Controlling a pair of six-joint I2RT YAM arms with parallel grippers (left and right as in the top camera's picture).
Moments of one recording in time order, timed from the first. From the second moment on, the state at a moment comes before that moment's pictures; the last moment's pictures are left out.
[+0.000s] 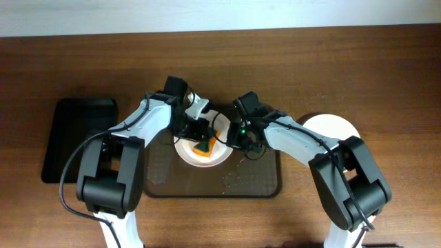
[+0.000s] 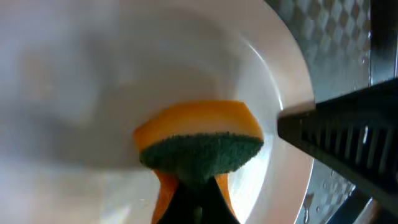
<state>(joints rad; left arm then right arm) -0.26 2.04 1.32 -0.71 0.54 0.11 0.50 1.94 1.16 -0.45 -0.26 0.73</state>
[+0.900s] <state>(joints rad) -0.24 2.06 1.62 -1.13 0.02 -0.08 0.50 1.94 1.15 -0.44 -0.27 0.73</state>
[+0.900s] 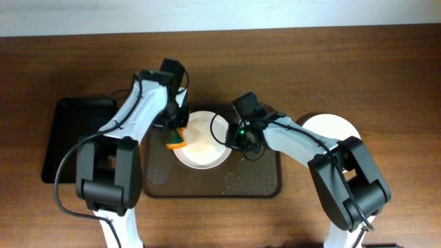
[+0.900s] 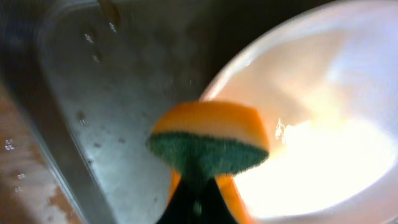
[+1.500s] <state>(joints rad) -0.07 2.06 1.91 -1.26 0.12 0.01 0.62 1.55 1.13 -0.86 0.40 0.52</state>
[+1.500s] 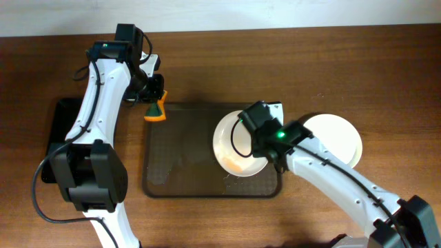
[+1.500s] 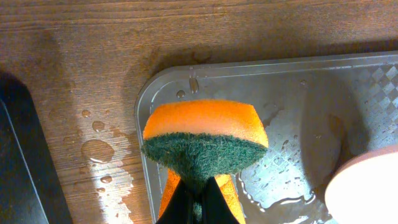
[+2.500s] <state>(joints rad) -0.07 2.06 1.91 -1.26 0.13 0.01 -0.27 1.43 1.01 -0.93 0.15 0.52</state>
